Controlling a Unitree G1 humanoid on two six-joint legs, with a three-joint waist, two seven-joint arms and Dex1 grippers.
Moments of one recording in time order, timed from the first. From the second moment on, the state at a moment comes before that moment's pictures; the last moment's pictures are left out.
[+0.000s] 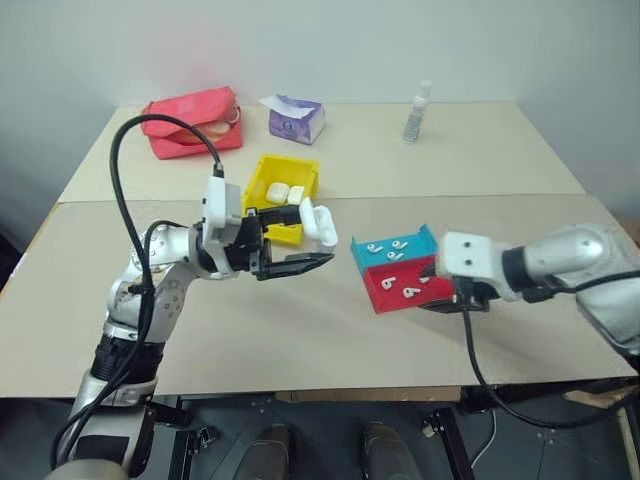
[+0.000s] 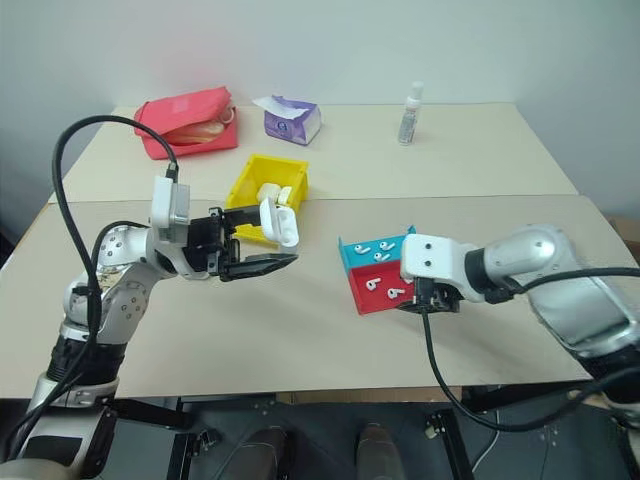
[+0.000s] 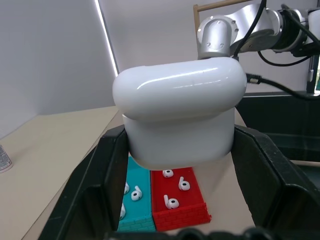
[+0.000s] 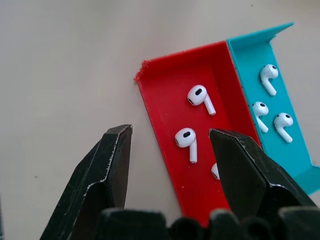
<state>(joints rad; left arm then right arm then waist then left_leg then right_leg) -0.55 0.56 -0.03 -0.14 -0.63 0.21 -1.15 -0.63 -1.10 0.37 -0.27 0.18 0.49 1.17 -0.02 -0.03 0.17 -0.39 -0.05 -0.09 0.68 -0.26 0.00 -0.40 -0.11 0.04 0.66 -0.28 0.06</state>
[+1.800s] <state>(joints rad) -0.45 0.56 0.02 -0.30 -0.63 0.31 -1.06 -0.83 -0.79 0.47 0.25 -0.18 0.23 1.39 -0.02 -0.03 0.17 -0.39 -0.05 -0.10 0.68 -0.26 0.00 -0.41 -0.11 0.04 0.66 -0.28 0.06</state>
